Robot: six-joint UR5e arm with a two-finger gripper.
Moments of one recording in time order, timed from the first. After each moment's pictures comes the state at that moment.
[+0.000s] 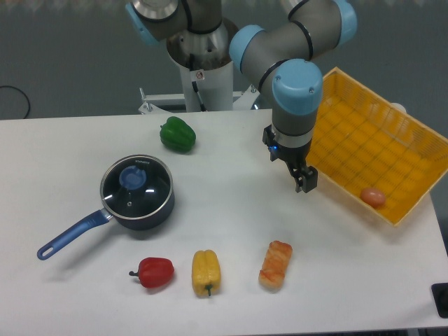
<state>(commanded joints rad) 2.61 -1.83 -1.68 -1.16 1.61 1.56</state>
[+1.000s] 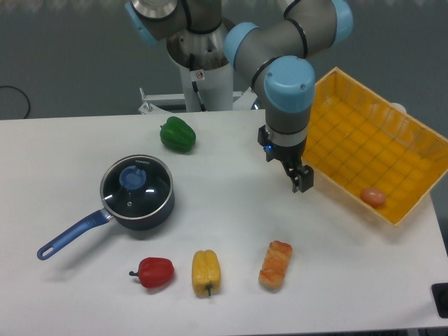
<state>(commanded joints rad) 2.54 -1.80 -1.68 -1.16 1.62 1.40</state>
